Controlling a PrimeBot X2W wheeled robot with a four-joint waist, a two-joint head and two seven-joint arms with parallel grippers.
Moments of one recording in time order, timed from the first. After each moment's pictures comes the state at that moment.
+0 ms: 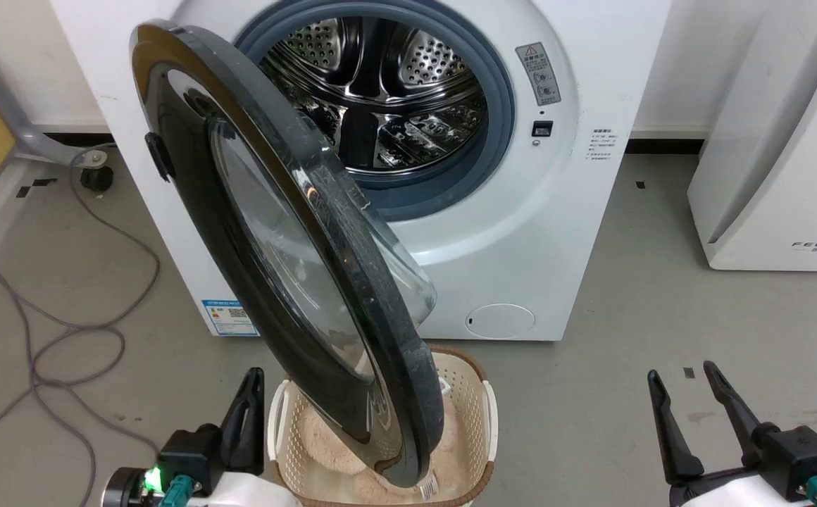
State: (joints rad) left arm 0.00 0.06 -0.07 0.19 -0.09 -0.01 -0.26; right arm 0.08 -0.05 -0.04 0.01 0.06 0.13 -0.16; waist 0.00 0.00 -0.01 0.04
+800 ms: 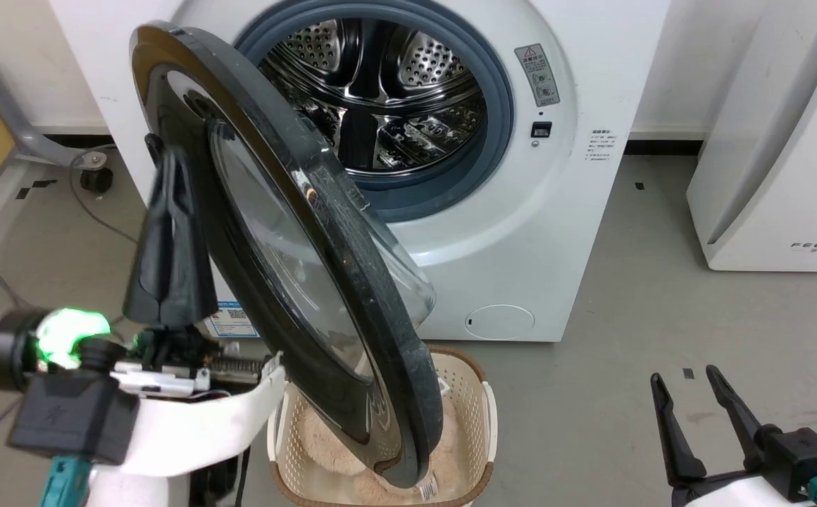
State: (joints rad) left arm -0.19 0.07 -0.09 -0.38 -0.06 0.03 -0.26; right arm 0.08 -0.05 -0.05 0.03 0.07 0.13 -0.16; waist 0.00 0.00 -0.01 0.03
